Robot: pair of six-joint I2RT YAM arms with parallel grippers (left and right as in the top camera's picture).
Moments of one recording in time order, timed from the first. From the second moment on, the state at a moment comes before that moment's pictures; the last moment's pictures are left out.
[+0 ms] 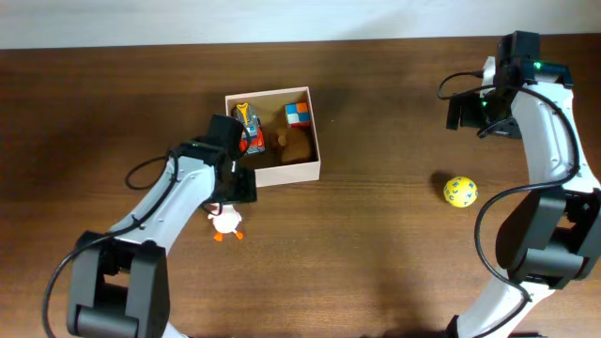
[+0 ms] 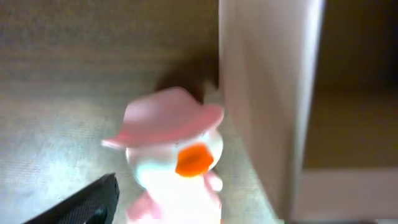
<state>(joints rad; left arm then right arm) -0.26 1.74 1.17 -0.87 -0.06 -0.33 -0.19 1.99 1.78 -1.10 0.01 0.01</state>
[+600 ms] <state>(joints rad) -0.26 1.47 1.17 -1.02 -0.06 -0.46 -0.19 1.99 1.78 -1.09 0.01 0.01</state>
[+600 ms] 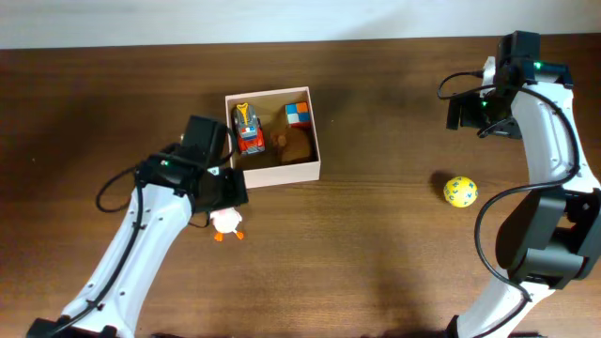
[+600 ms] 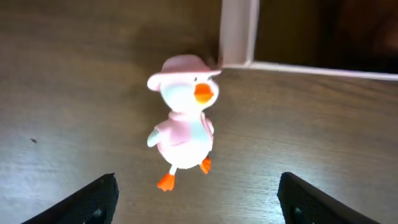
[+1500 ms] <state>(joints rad) -0.18 1.47 0.81 -0.69 0.00 -0.60 -0.19 1.99 1.78 -1.09 0.01 0.01</state>
